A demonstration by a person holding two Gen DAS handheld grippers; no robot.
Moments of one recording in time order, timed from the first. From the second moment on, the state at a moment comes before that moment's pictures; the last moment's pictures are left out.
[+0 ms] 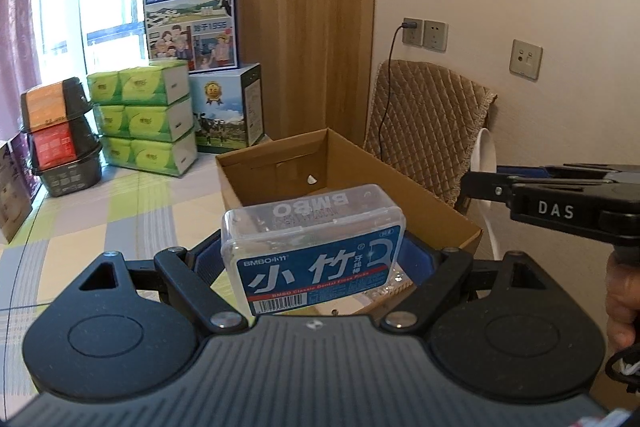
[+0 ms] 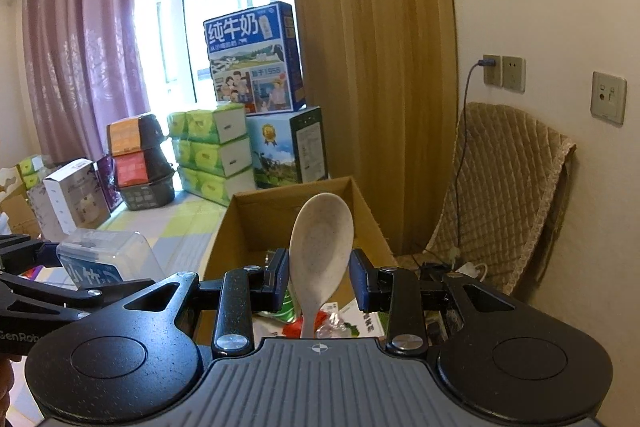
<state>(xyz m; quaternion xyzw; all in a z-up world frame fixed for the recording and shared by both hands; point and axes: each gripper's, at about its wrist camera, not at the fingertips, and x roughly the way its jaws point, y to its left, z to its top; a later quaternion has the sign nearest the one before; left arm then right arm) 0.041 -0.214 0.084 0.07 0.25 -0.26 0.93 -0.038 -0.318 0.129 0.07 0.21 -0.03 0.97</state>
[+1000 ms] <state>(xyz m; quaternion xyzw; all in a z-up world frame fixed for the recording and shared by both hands) 0.118 -0.262 0.051 0.09 0.28 -0.30 0.91 0.060 -0.342 0.118 0.01 0.23 -0.01 0.97</state>
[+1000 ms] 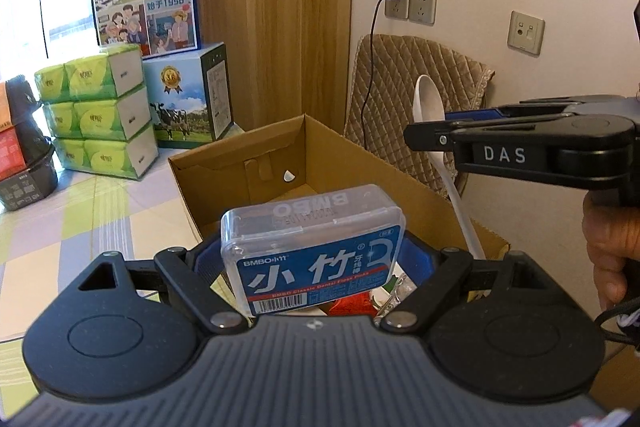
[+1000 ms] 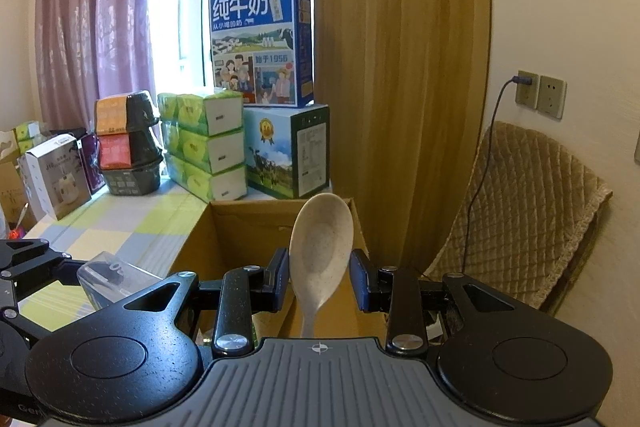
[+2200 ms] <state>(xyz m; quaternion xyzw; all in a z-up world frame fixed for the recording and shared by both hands) 0.118 -0.240 0.040 0.07 0.30 -0.26 0.91 0.079 -0.331 0.110 0.00 0.24 0.01 0.97</state>
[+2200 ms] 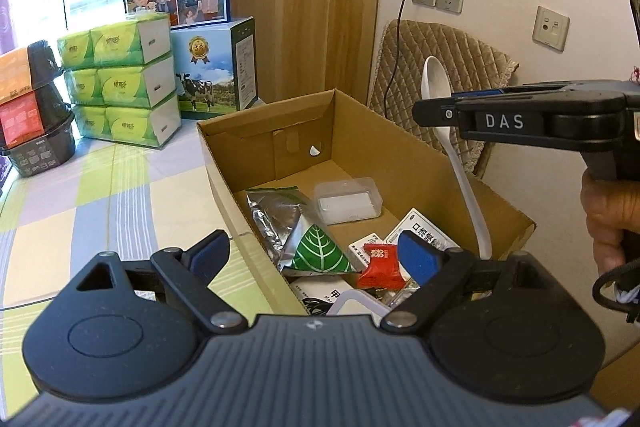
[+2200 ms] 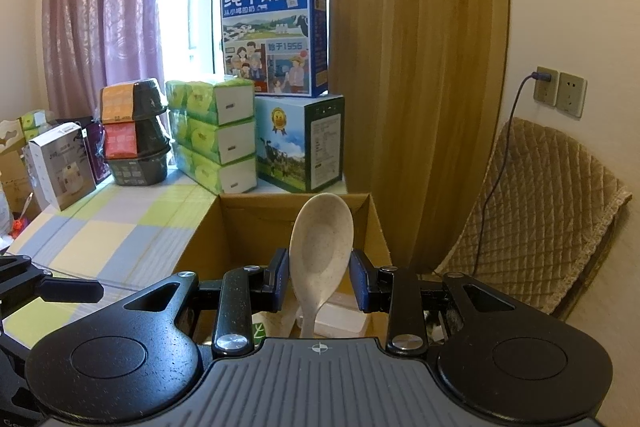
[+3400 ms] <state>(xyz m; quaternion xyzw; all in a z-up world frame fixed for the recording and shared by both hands) 0.102 -0.215 0.042 0.03 0.32 -0.22 0.92 0.039 -0.346 0.114 0.04 0.23 -0.01 0.97</state>
